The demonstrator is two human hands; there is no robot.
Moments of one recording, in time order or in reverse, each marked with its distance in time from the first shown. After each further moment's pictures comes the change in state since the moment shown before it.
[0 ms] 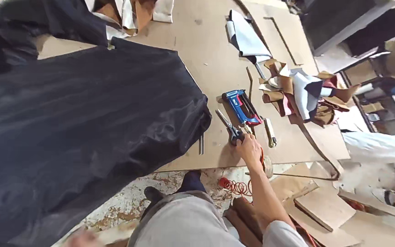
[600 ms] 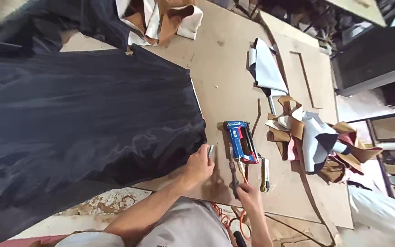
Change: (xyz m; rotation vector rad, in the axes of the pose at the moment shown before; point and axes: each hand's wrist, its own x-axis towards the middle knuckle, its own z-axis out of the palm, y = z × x) left_hand -0.092 0.228 0.377 0.413 -0.940 0.474; right_hand -0.001 0.057 -0.046 0.562 -0.318 0.037
